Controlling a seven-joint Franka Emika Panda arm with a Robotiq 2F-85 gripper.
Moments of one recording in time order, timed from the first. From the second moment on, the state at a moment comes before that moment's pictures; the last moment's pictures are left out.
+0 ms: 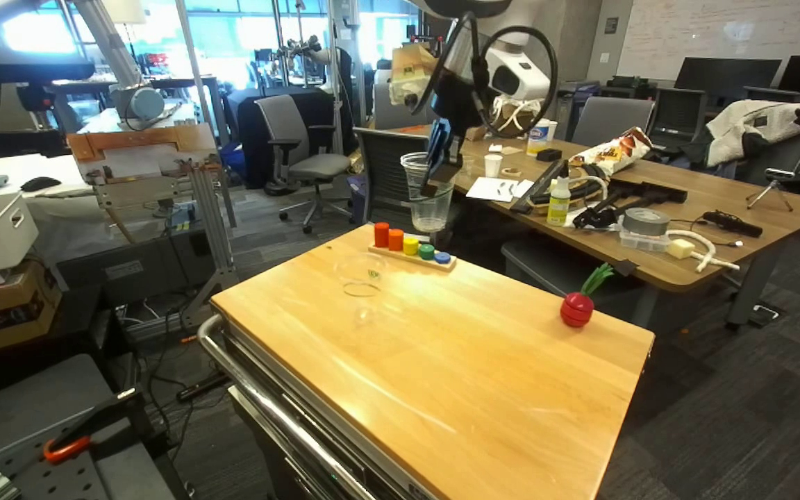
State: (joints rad) arm -0.10 0.37 -0.05 -1.75 0.37 2.00 0.45
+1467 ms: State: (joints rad) arm -0.03 0.31 0.00 -2.08 0.43 2.18 0.20
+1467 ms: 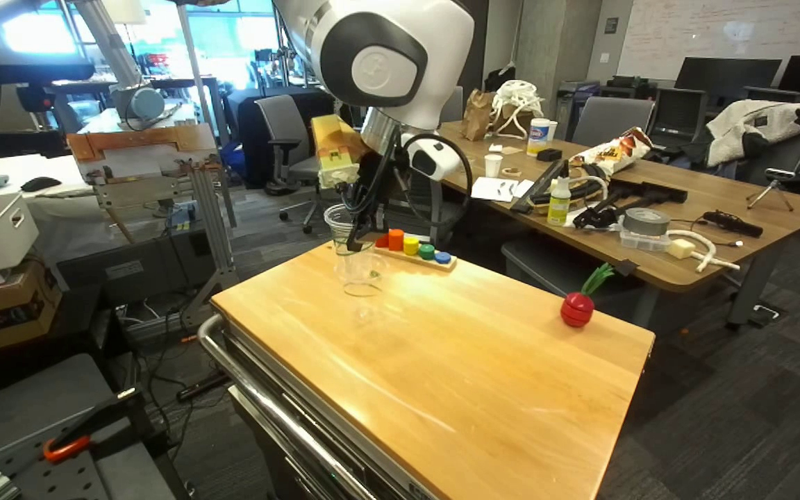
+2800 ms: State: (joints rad) arm -0.04 0.41 0.02 -2.08 0.50 2.31 0.04
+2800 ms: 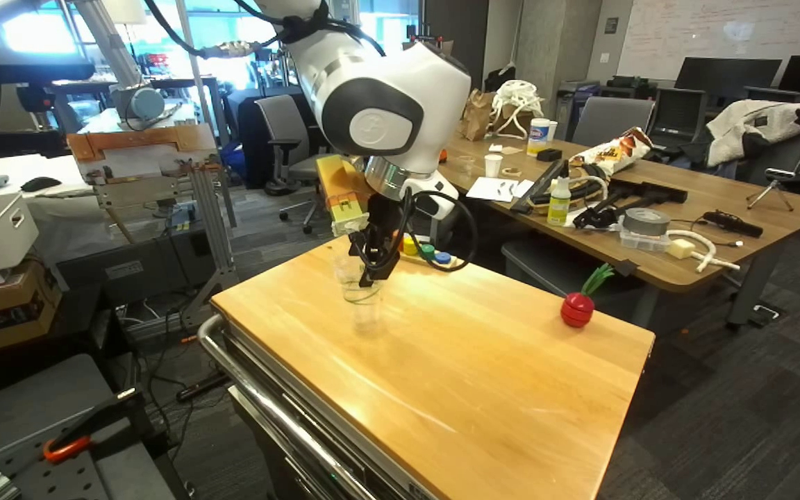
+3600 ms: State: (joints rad) arm -0.04 0.36 0.03 -2.09 0.50 2.32 0.03
